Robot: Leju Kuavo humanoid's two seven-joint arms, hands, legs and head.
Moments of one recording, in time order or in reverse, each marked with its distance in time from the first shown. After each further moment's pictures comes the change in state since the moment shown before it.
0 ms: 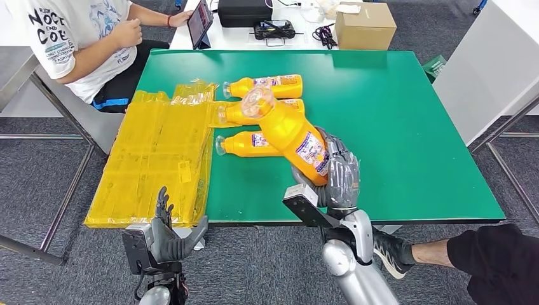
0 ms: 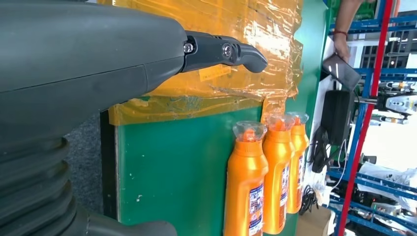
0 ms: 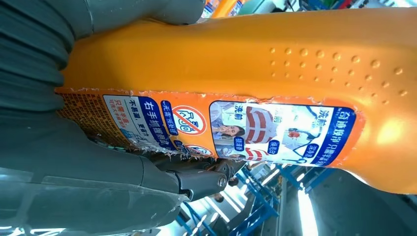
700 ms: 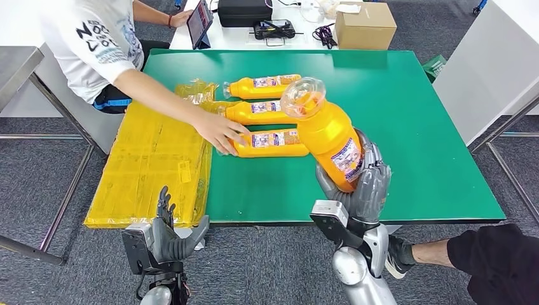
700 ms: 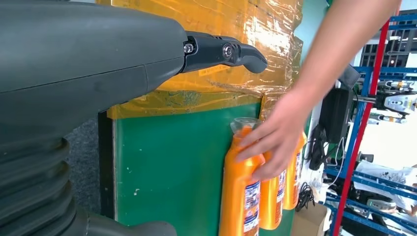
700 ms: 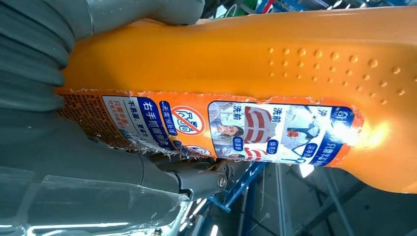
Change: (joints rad) left arm 0.000 0.000 -0.018 -0.002 0.025 0.002 -0.004; right arm 0.100 0.054 -0.115 -0.126 -0.071 -0.128 -0.177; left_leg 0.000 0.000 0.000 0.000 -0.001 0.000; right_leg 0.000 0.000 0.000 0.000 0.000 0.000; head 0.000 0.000
